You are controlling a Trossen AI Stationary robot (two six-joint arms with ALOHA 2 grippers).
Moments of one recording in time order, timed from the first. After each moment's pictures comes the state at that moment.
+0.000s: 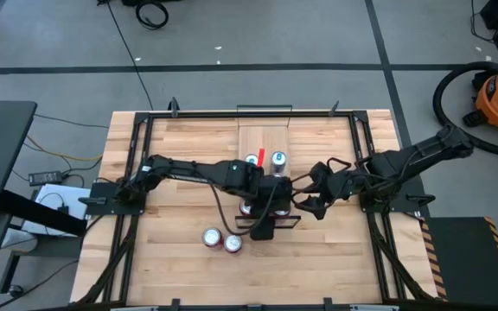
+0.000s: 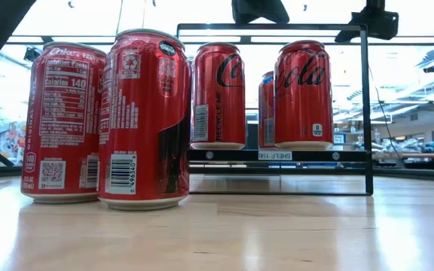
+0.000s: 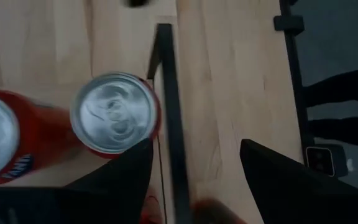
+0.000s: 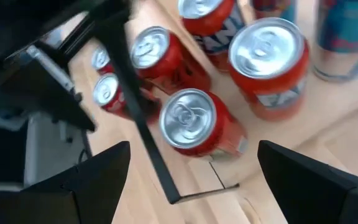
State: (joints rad) left arm -0.17 2.18 2.32 -1.17 0.12 -0.14; right arm 0.36 1.09 1.00 -0.66 0.24 0.98
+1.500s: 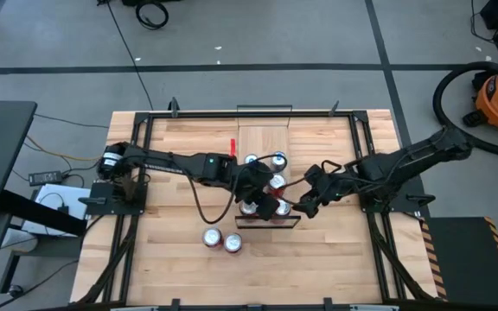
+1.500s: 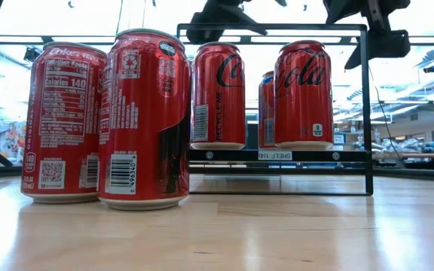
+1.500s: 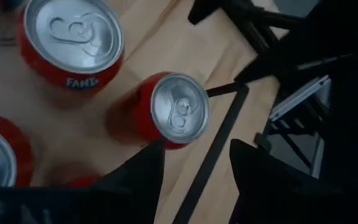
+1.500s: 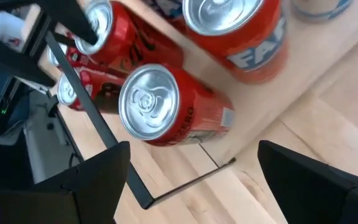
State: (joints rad) left arm -0.12 1.84 1.71 -0.64 0.05 -0.87; right arm 0.31 1.15 0.96 -0.67 0.14 1.14
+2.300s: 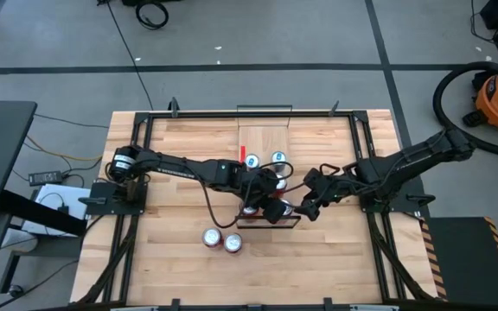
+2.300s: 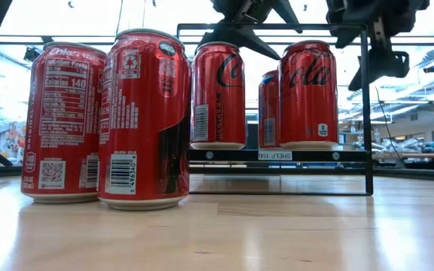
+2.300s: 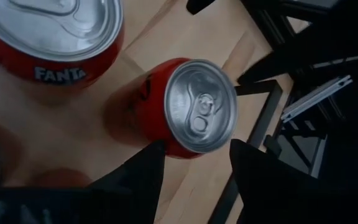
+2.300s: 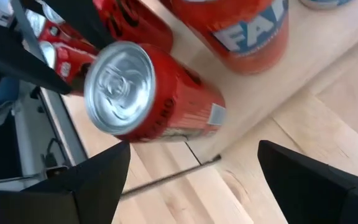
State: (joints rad) left arm -0.12 1.93 1.71 -0.59 0.07 -0.91; right arm 0.29 1.13 0.83 -0.58 0.11 1.04
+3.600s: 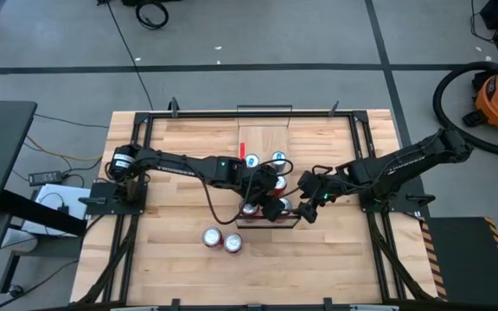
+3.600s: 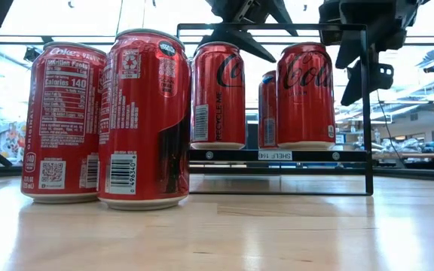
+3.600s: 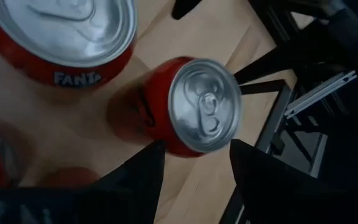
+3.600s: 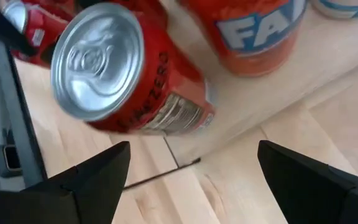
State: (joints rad) left arm -0.10 1.92 1.71 -0.62 0.10 -0.89; right arm 0.23 1.19 0.82 -0.55 0.06 0.85
